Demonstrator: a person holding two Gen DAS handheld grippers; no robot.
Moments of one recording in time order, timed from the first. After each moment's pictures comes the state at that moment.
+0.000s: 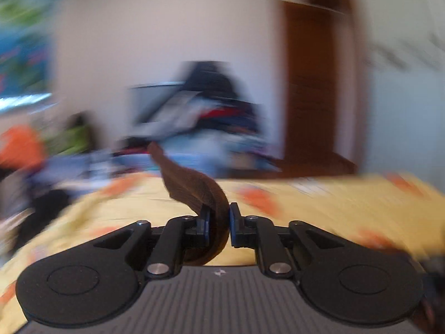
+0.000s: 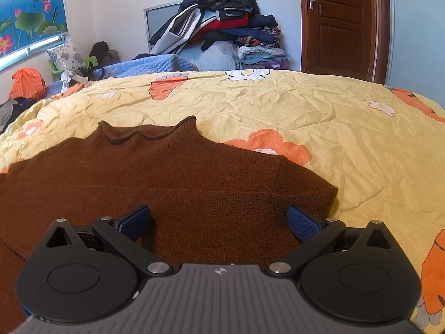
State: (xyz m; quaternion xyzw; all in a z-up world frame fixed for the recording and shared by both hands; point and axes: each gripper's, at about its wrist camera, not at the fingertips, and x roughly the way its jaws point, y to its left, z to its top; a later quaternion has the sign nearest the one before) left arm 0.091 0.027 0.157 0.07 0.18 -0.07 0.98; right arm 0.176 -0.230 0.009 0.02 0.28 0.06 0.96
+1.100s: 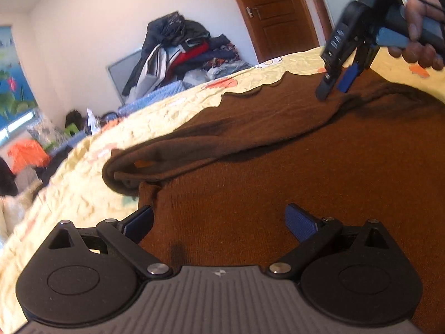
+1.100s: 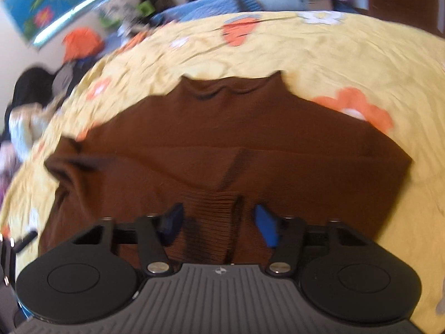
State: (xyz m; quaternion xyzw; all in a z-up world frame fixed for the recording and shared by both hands) left arm -0.029 0.003 0.013 0.18 0.27 -0.01 0.95; right arm 0.184 -0.192 0.045 0.04 0.44 0.22 0.87
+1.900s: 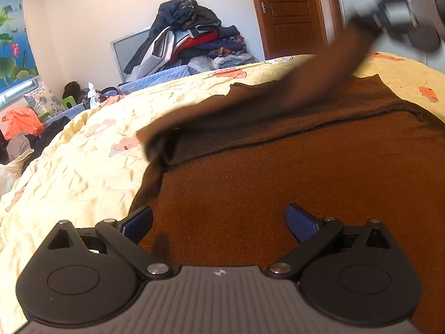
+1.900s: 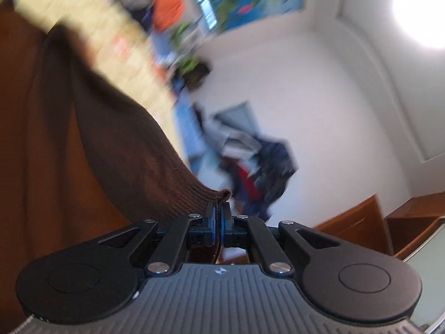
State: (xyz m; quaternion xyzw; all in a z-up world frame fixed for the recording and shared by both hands) left arm -0.026 0.014 0.011 0.13 0.29 -0.01 0.95; right arm 0.082 -0.189 0.059 -0.58 0.01 0.10 0.81
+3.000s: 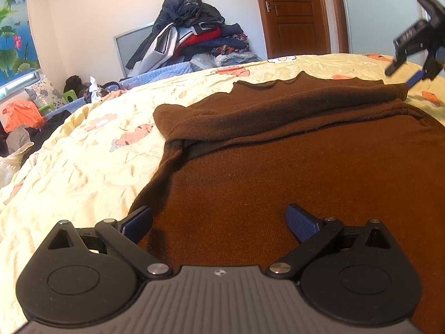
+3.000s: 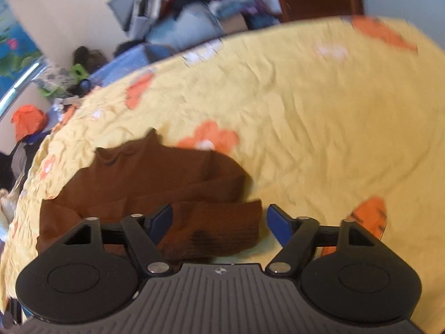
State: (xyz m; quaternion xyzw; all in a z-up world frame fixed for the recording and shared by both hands) left arm -0.025 0.019 0.011 0.11 0.30 -0.01 0.95; right arm 0.164 -0.337 0.066 0.17 0.41 0.06 0.90
